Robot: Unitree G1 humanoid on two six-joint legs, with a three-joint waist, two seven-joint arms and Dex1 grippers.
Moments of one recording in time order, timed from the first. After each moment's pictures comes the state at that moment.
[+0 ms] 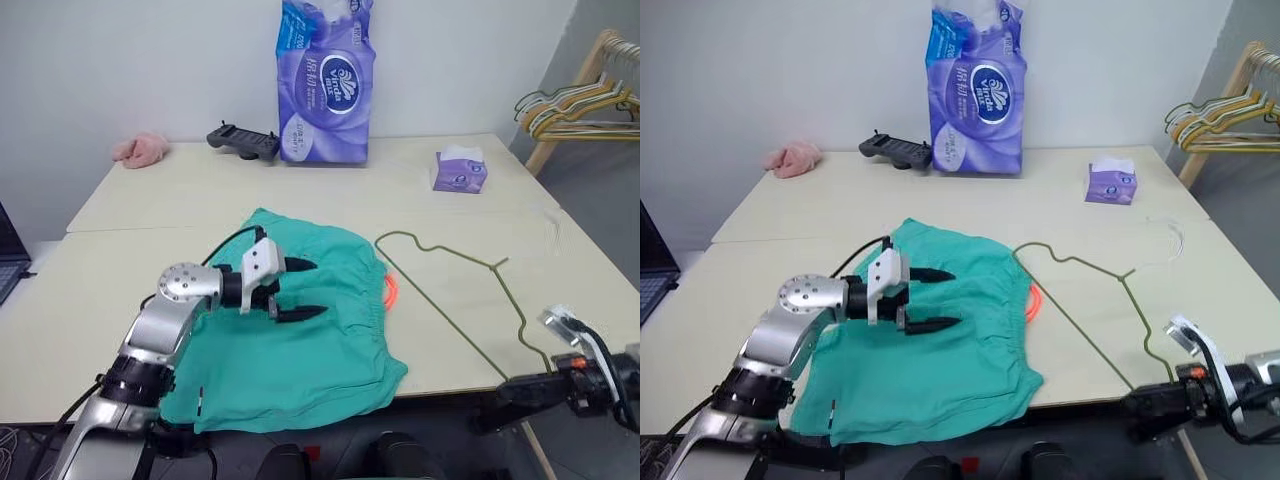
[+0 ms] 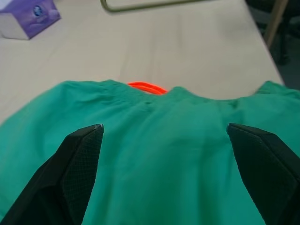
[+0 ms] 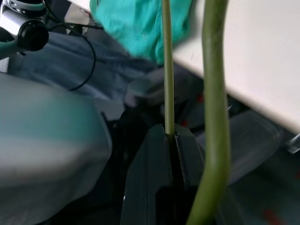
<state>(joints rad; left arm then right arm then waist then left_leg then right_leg) -0.32 0.63 -0.15 -0.09 -0.33 0.27 -1.17 0.23 -1.14 -0.24 -0.31 0.76 1.34 1.40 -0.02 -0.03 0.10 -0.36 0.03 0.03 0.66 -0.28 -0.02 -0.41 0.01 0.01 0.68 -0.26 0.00</state>
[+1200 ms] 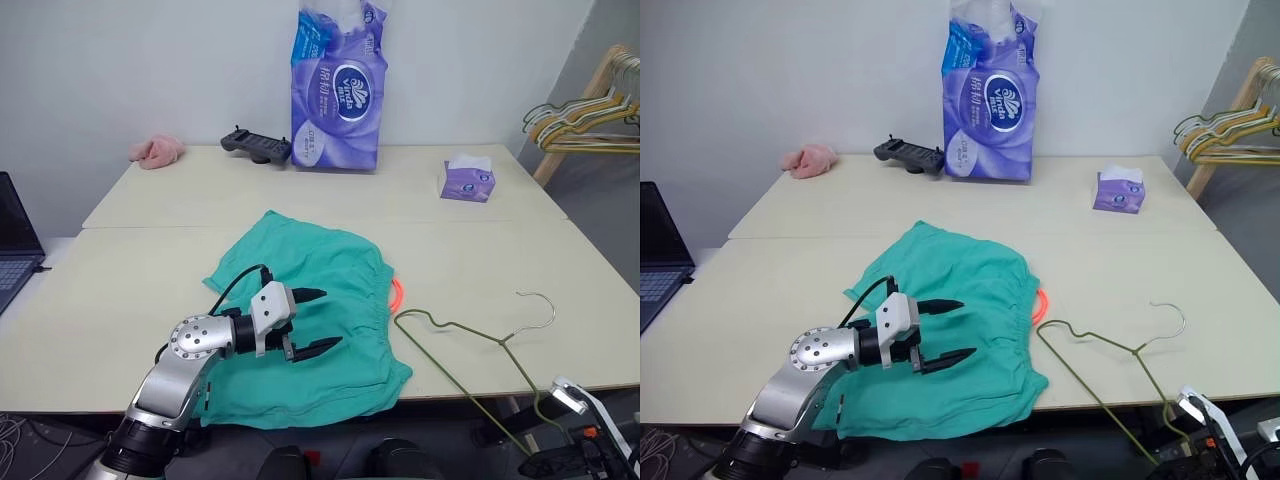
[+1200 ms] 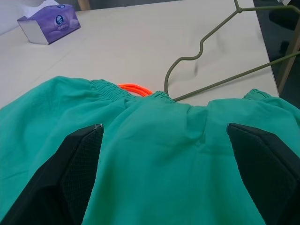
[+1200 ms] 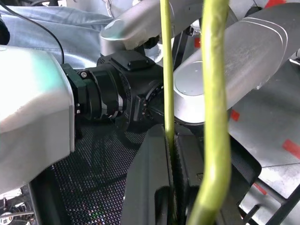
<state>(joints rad) -0.12 0.55 -0.15 -0.19 -0.26 0.15 -0.98 0.33 -1.18 -0.04 -0.15 0.73 1.14 1.34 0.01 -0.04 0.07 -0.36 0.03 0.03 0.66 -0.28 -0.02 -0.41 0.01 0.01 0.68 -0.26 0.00</state>
